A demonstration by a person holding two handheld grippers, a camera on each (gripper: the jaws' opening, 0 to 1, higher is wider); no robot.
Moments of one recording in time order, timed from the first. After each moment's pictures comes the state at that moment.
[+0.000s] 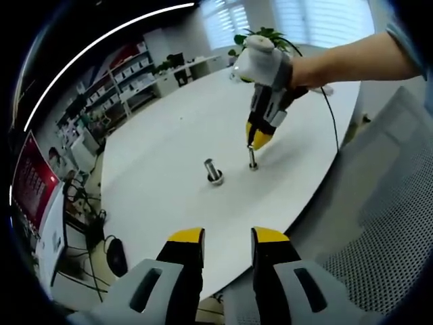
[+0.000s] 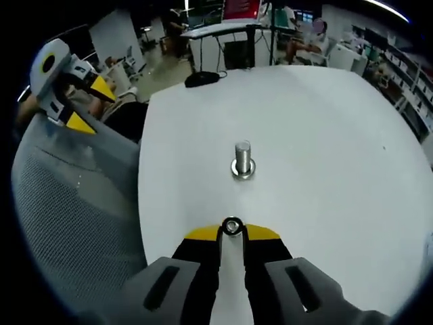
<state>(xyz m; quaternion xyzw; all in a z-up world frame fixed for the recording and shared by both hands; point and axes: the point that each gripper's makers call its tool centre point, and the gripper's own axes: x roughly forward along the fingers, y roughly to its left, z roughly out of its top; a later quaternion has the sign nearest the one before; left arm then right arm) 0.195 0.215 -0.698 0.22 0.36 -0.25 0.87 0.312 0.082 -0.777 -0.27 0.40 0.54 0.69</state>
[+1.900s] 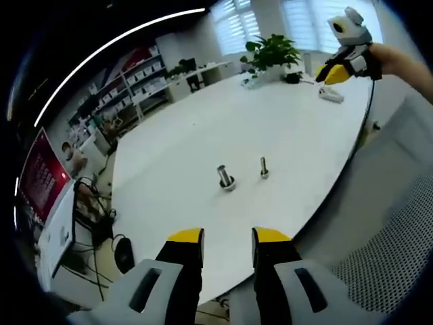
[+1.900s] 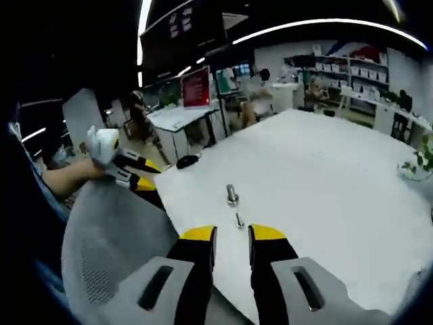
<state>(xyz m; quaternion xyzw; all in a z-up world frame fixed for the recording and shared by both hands) 0.199 0.225 -0.684 0.21 0.33 -0.21 0.90 0.227 -0.041 -0.615 -0.01 0.28 0.45 0.85</state>
